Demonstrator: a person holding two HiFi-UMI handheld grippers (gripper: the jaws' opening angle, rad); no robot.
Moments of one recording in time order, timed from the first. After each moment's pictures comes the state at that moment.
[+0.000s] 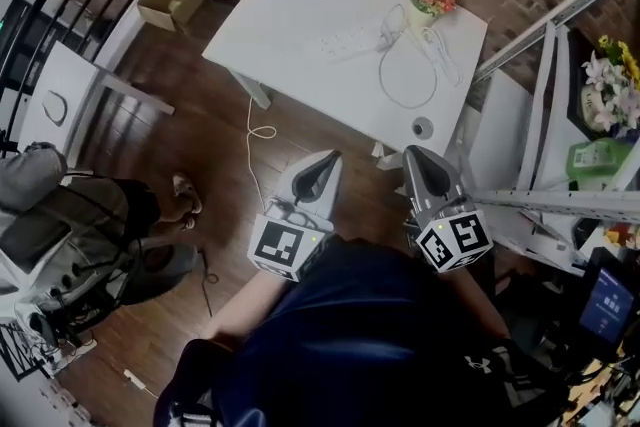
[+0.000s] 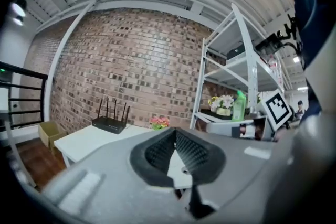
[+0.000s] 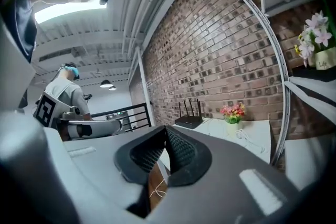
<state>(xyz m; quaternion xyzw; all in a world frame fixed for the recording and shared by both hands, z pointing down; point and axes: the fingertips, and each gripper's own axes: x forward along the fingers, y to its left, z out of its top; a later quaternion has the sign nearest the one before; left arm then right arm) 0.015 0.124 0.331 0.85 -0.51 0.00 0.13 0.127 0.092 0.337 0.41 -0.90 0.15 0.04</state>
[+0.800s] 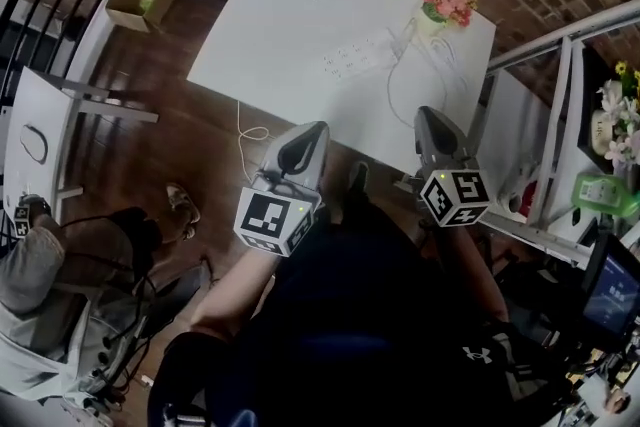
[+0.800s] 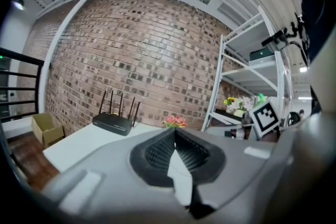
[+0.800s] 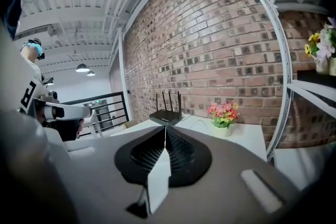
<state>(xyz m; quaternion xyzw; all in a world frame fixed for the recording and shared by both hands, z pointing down) -0.068 -0.022 0.384 0.85 -0.49 -0.01 0.17 0.093 -0.074 0.414 0.50 -0.85 0.14 0.11</state>
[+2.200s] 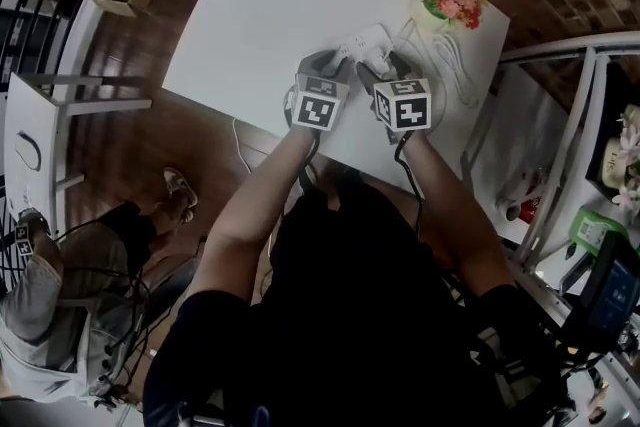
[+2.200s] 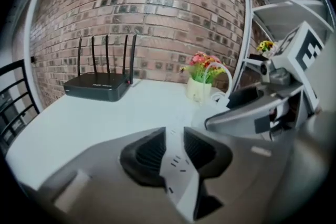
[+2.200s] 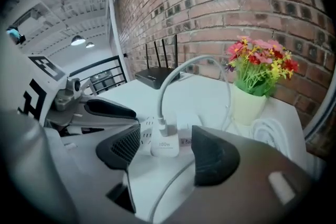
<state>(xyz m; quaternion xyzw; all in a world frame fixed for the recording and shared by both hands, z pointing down) -0.009 -0.227 0.630 0.81 -0.49 0.23 0.24 0.061 -0.229 0.622 0.43 -0.82 0.23 0.30</state>
